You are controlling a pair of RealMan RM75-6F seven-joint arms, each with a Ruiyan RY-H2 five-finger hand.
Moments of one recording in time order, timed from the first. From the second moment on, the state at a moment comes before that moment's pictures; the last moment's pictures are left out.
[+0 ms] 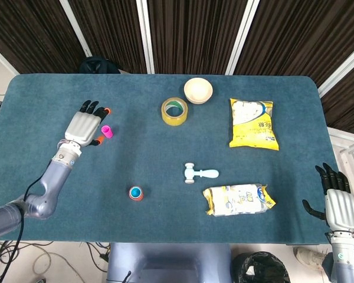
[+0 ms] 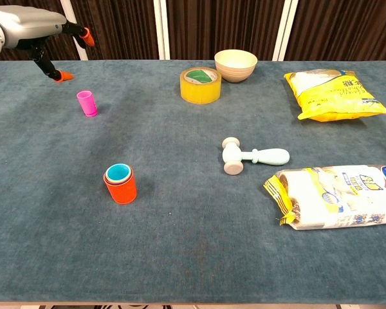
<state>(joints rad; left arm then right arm) -0.89 -1.38 -0.19 -1.28 0.93 0.82 0.40 0.09 -1.23 0.14 -1.57 -1.34 1.43 0.00</state>
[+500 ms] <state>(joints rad) -0.92 -1.50 -0.17 -1.05 0.87 0.70 0.38 0.10 -1.25 0.14 -1.52 -1.31 1.40 -0.01</state>
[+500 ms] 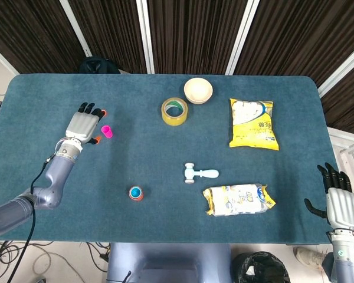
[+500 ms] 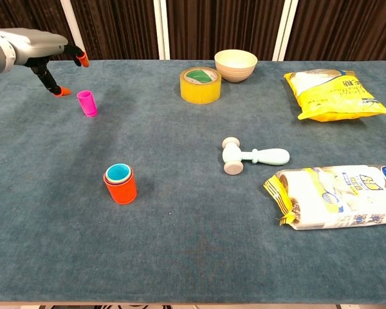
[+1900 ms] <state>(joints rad) -0.95 -1.73 -0.16 -0.66 1.09 0.61 0.15 0.11 -1.28 0.14 -1.48 -1.29 1.37 -0.02</state>
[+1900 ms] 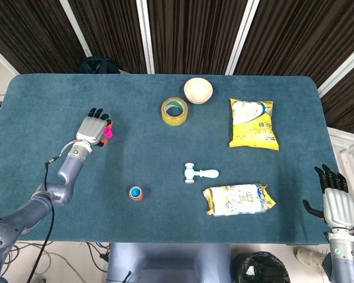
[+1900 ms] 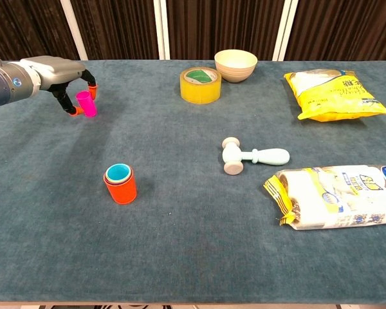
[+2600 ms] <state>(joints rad) -0.94 -1.72 -0.17 -0.69 1.12 0.61 0.15 0.11 -1.28 0.14 -1.49 -1.28 1.36 -0.02</state>
